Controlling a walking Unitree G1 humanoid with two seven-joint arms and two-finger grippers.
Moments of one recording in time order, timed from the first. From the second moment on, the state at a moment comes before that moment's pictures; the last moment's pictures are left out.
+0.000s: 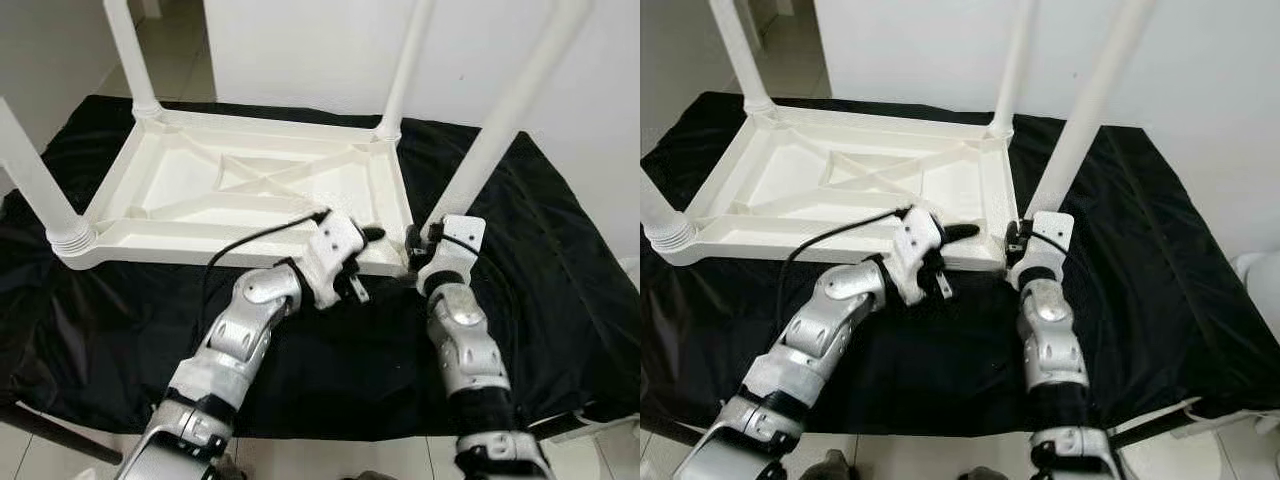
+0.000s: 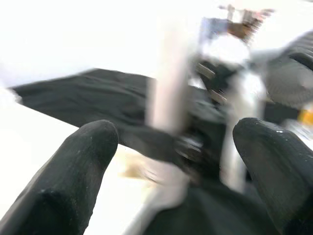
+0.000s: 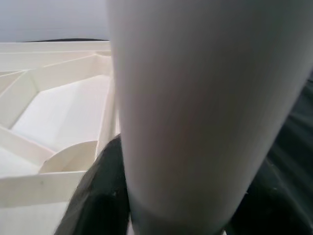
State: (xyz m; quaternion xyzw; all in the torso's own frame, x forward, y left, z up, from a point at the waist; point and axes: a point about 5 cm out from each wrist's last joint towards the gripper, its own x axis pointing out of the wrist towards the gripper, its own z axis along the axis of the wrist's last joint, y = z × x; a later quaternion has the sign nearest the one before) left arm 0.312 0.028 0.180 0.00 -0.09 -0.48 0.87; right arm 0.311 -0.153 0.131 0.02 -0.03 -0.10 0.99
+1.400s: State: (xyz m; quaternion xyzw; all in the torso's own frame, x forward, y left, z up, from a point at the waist) left arm 0.357 0.106 0.200 -0.03 -0.12 -0.27 0.95; right arm 0.236 -0.121 0.125 0.00 -0.09 -0.01 1.00
